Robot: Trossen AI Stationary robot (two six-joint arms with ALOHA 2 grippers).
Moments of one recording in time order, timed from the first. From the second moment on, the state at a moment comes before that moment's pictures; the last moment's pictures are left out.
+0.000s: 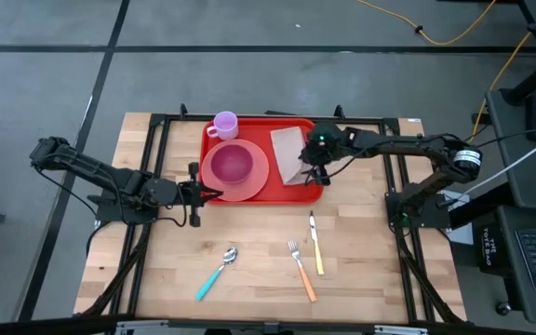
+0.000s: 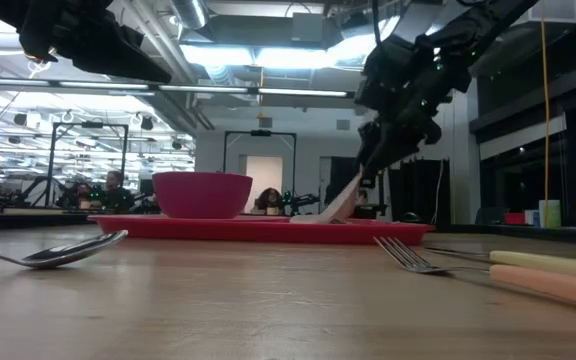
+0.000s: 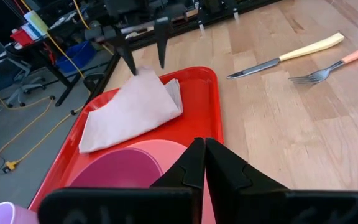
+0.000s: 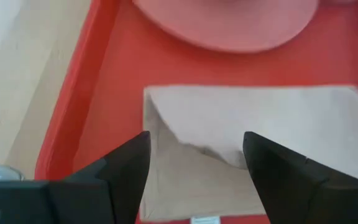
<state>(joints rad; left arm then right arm) -0.29 0.77 0.45 -0.11 -0.50 0.14 -0.45 1.52 0.90 -0.29 -0.26 -0.56</state>
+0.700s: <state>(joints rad) -0.29 0.77 0.45 -0.13 -0.45 0.14 -0.45 1.49 0.90 -0.26 -0.31 -0.55</state>
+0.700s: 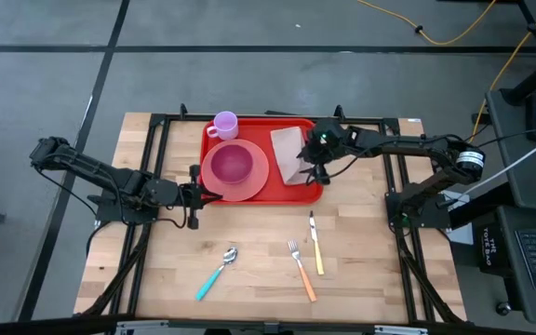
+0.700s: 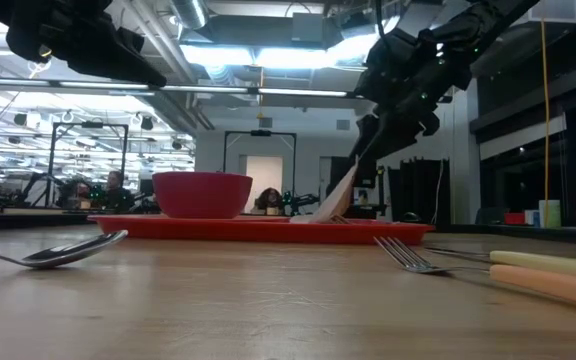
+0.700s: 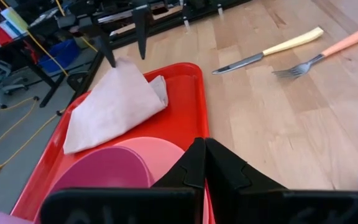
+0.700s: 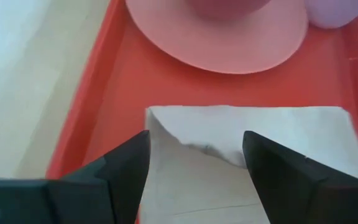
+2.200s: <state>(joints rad) -0.29 0.77 0.45 -0.13 -0.45 0.14 -0.44 1.67 0.79 -0.22 -0.24 -0.19</state>
